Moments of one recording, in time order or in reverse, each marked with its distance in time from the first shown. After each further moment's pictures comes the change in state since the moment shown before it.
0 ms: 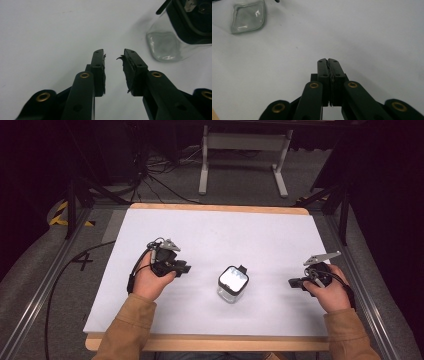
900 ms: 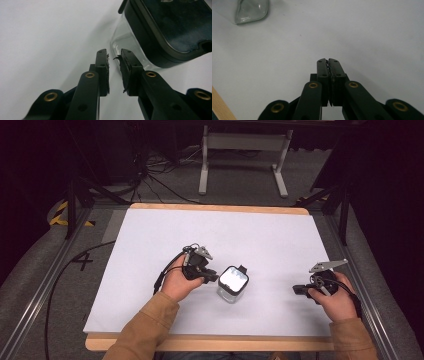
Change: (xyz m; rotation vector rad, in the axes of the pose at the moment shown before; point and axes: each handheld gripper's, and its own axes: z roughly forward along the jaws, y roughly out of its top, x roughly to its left) left arm -0.034 0.021 0.065 0.069 -0.167 0.129; right arm 0.006 -0.018 -0.009 -0.005 -0.003 0.017
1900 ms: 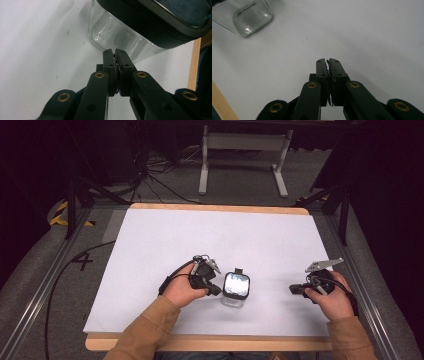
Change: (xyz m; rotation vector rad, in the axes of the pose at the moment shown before) left arm -0.025 -0.002 0.012 0.193 -0.108 0.080; right arm 0.005 0.006 0.005 0.005 0.018 -0.027
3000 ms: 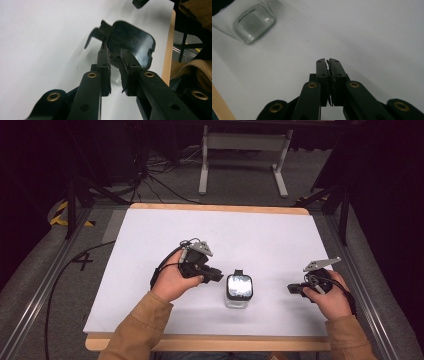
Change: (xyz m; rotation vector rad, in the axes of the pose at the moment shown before) left arm -0.011 0.018 -0.067 -0.270 0.020 -0.009; right arm 0.000 0.004 0.004 0.000 0.006 -0.009
